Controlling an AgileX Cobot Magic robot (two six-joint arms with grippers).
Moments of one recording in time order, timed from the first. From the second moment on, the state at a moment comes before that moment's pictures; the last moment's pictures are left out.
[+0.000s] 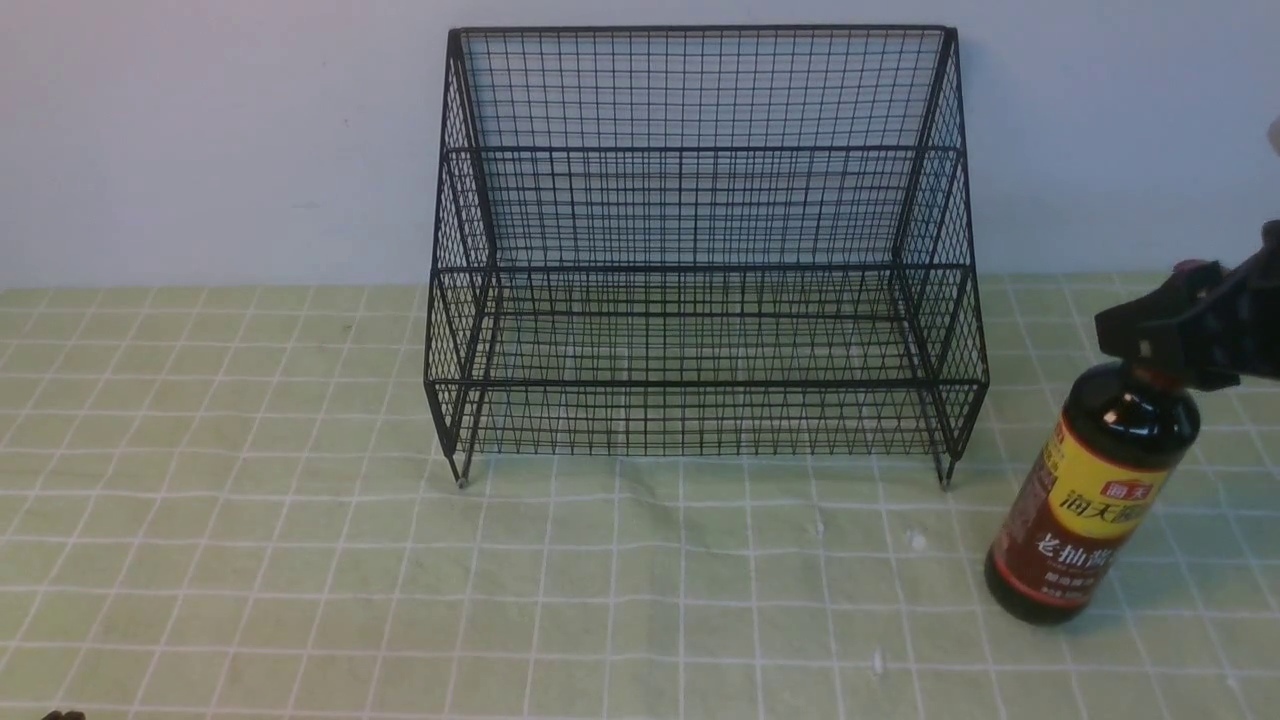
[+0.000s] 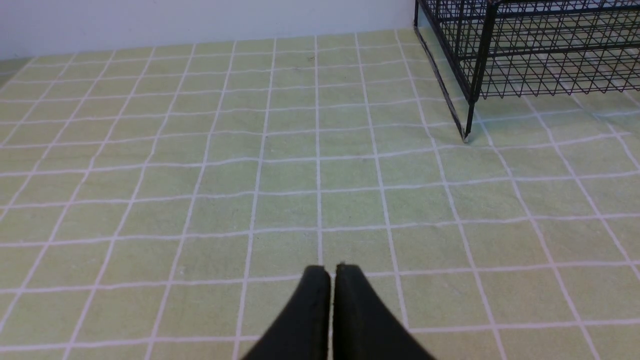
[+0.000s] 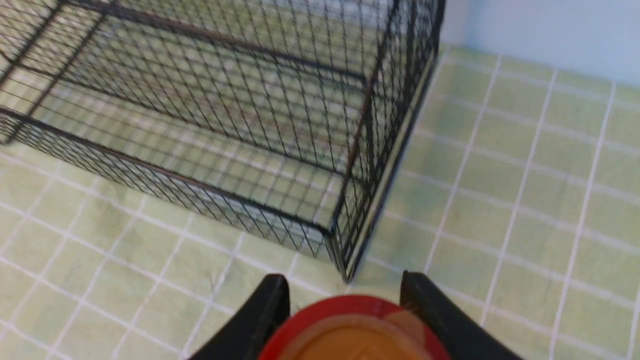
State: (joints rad) right arm -0.01 1.24 -0.98 0.65 0.75 -0.72; left arm -0.03 -0.01 0.03 -0.04 0.38 0.03
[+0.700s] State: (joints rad) right arm -0.01 1.29 -1.50 0.84 0.85 -0.78; left arm -0.03 -0.01 0.03 -0.04 0.38 0.03
